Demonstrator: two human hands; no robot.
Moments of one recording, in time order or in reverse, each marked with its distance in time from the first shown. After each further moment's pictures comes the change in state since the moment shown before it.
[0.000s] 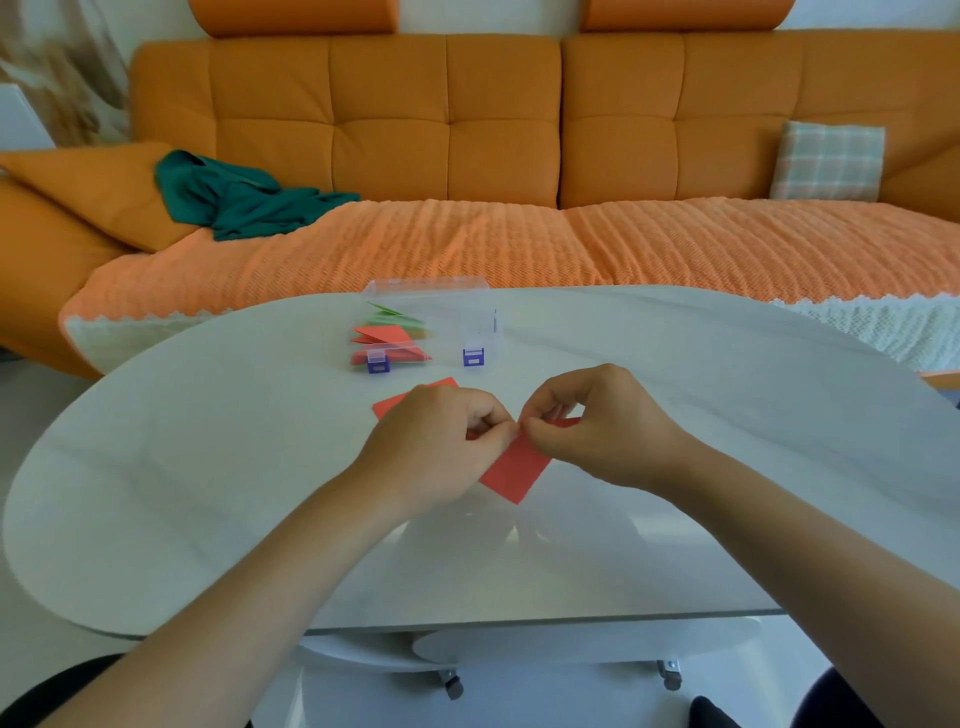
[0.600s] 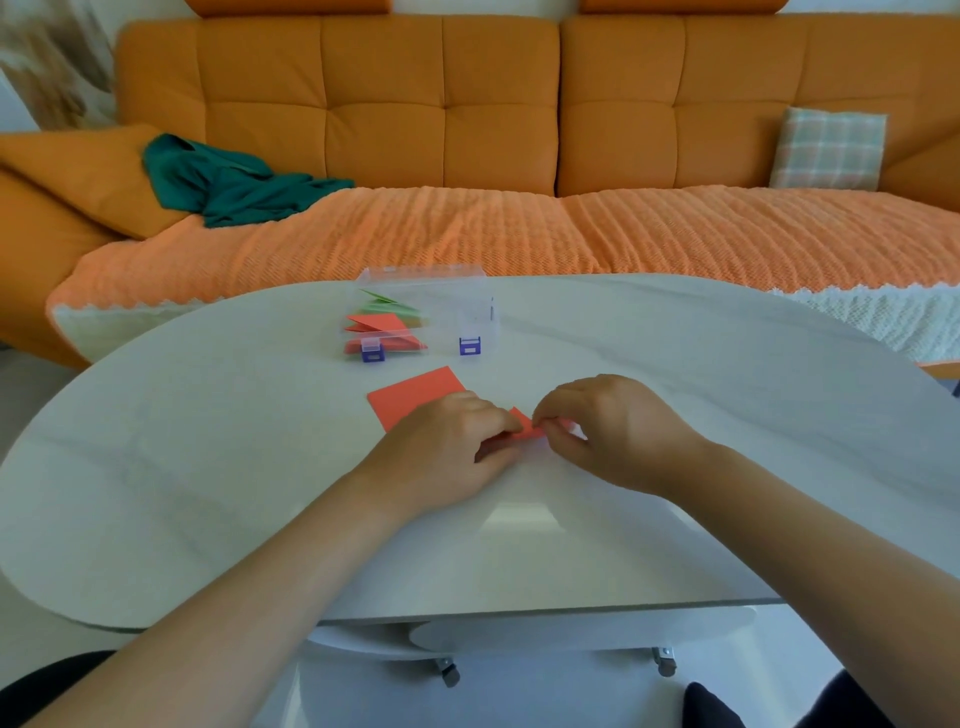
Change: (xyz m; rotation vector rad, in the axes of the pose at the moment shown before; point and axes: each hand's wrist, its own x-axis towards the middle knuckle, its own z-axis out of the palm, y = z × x) left_hand 0.009 -0.031 0.030 0.210 0.037 0.474; right_hand 0.003 0.043 0.004 -0.578 -0.032 -0.329
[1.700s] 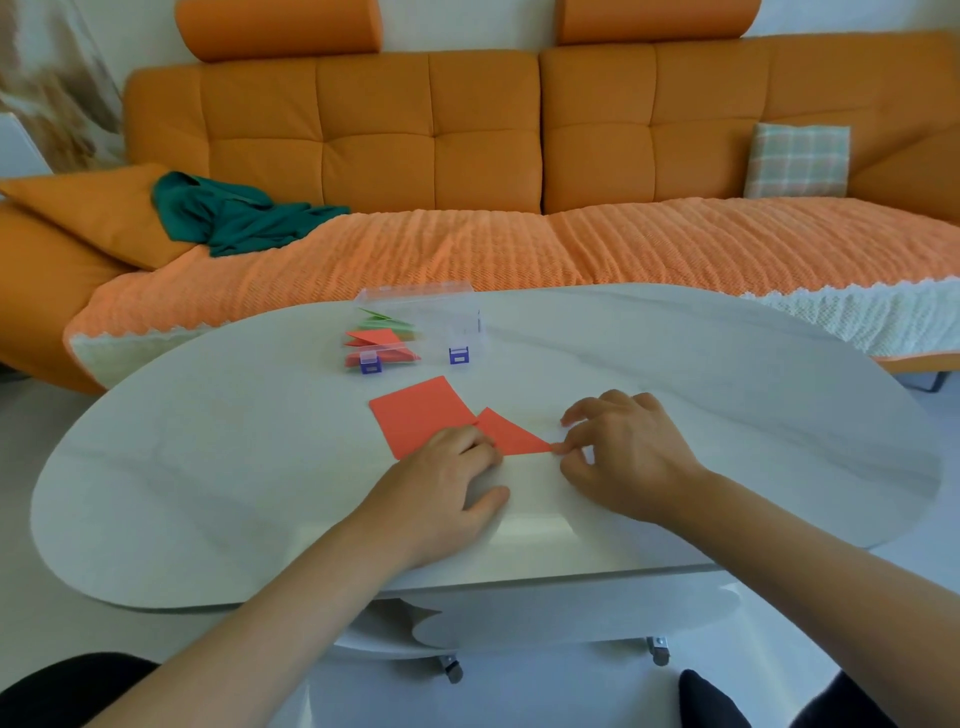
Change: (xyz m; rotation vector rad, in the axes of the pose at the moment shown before) left_hand -0.036 0.028 0.002 0.067 -0.174 -0.169; right_hand -0.044 -0.011 -0.010 -0.113 -0.101 0.301
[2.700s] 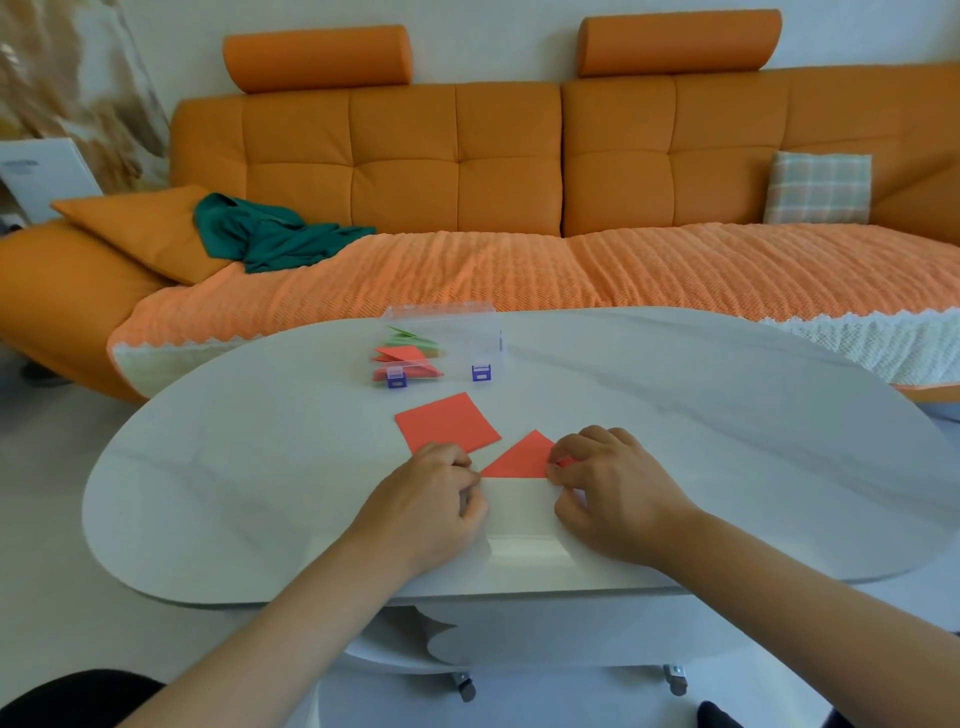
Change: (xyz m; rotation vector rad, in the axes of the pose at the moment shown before) left_hand -0.017 -0.002 -0.022 -0.006 0.080 -0.181; right_hand -0.004 -0.022 0.019 -0.036 0.127 -0.198
